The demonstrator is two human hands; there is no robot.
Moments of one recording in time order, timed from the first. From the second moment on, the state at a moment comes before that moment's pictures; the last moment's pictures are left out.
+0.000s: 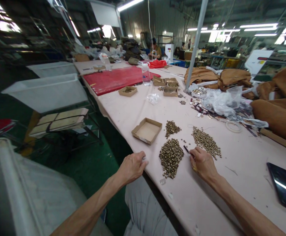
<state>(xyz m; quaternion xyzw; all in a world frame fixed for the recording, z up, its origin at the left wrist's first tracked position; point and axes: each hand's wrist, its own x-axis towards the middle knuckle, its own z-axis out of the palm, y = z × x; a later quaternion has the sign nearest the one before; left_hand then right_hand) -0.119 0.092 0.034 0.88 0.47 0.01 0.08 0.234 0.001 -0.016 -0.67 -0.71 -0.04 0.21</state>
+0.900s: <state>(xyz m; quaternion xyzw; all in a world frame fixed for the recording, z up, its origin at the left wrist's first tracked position) -0.118 0.092 0.035 0.88 0.47 0.01 0.08 0.266 0.020 -0.001 -0.74 -0.65 -0.06 0.17</state>
